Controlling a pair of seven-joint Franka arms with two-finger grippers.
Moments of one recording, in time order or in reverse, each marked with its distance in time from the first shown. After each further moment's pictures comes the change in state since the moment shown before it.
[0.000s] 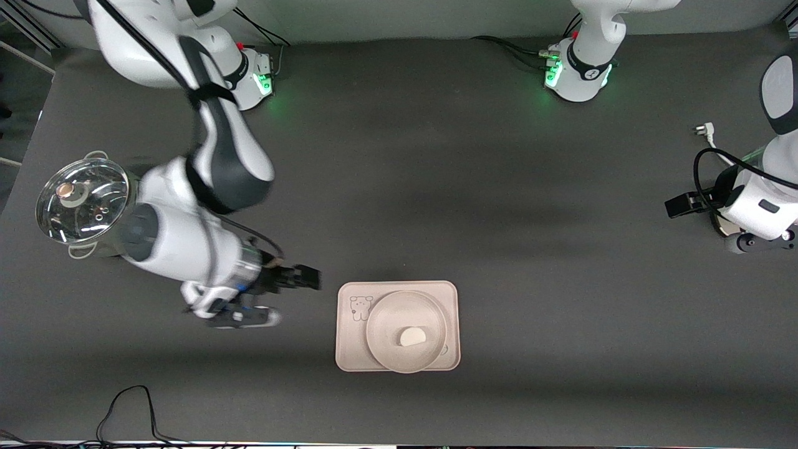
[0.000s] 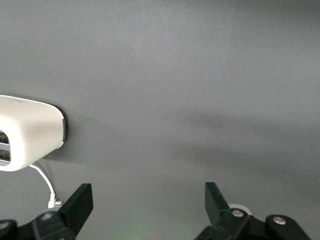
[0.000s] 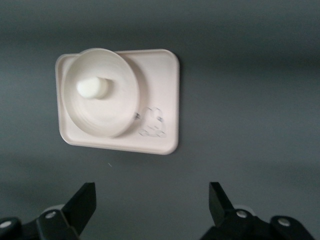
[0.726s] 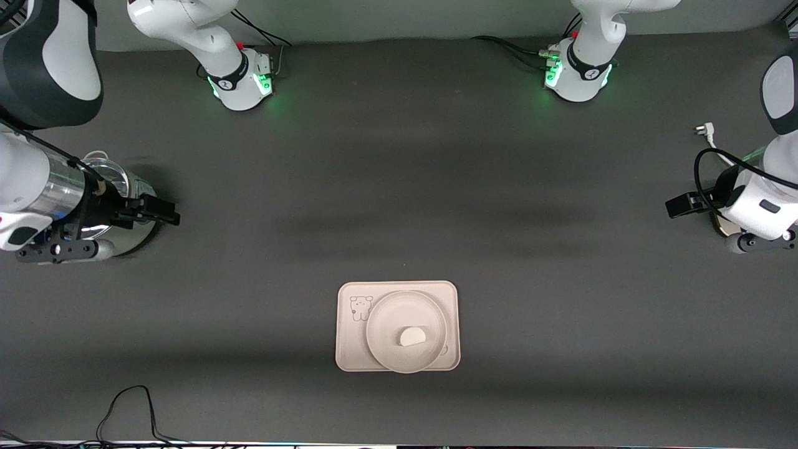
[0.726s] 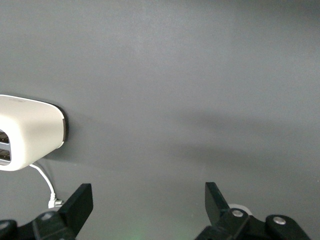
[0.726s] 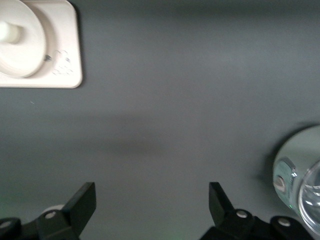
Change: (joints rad) left arm 0.001 0.000 0.001 0.000 -0.001 0.000 0.000; right arm -0.073 -0.369 -0.116 -0.240 -0.228 -0.276 -0.119
